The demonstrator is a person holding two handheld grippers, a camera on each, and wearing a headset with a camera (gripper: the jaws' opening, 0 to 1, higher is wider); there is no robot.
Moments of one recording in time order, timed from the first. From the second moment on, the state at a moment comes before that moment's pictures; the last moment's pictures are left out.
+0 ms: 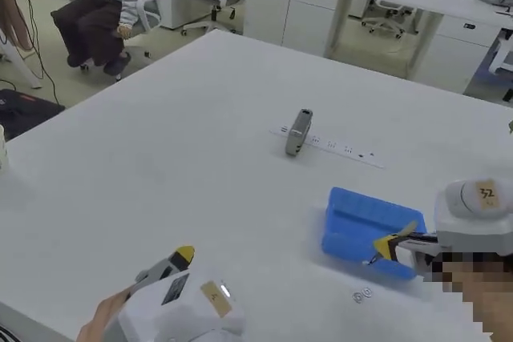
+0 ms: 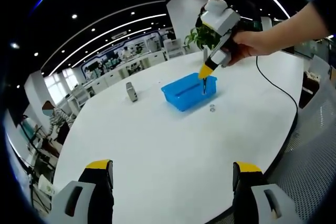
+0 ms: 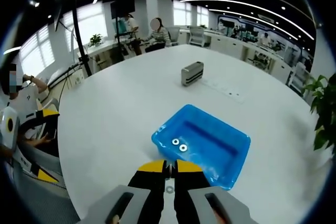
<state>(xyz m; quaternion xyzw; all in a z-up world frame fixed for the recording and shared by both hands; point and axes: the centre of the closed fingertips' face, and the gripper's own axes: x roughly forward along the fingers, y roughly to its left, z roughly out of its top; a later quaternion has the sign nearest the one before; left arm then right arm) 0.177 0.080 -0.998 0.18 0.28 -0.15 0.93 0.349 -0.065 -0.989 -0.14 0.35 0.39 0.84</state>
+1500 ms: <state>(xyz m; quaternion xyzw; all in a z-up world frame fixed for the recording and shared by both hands) 0.175 0.081 -1.005 0.19 0.30 -0.15 0.92 0.388 -0.054 -0.986 -0.15 0.34 0.38 0.85</state>
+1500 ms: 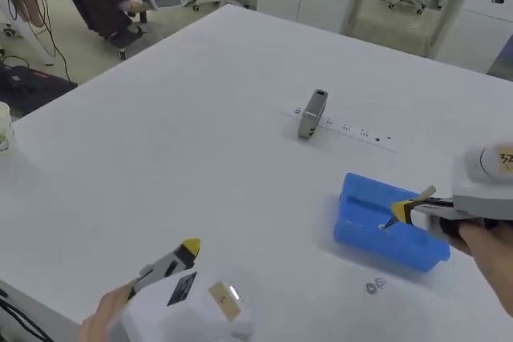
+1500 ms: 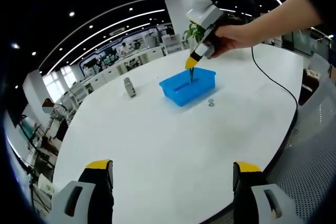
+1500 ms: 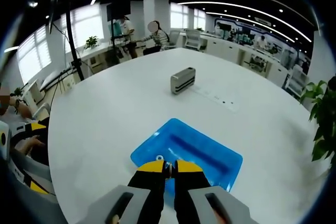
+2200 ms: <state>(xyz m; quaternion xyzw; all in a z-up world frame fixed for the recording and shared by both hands) 0.176 0.078 -1.007 0.18 0.31 -0.16 0.92 0.410 -0.050 -1.019 -0.15 0.35 0.37 0.85</state>
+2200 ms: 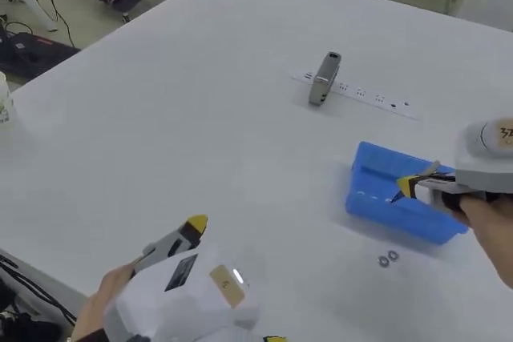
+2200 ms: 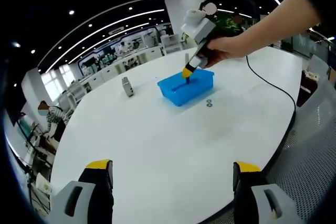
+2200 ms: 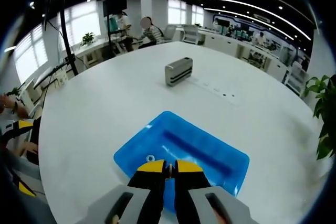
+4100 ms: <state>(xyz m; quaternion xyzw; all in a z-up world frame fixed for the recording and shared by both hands) 0.181 0.079 -0.988 0.15 0.26 -0.15 0.94 0.361 -0.058 -0.938 -0.09 0.27 0.38 0.88</state>
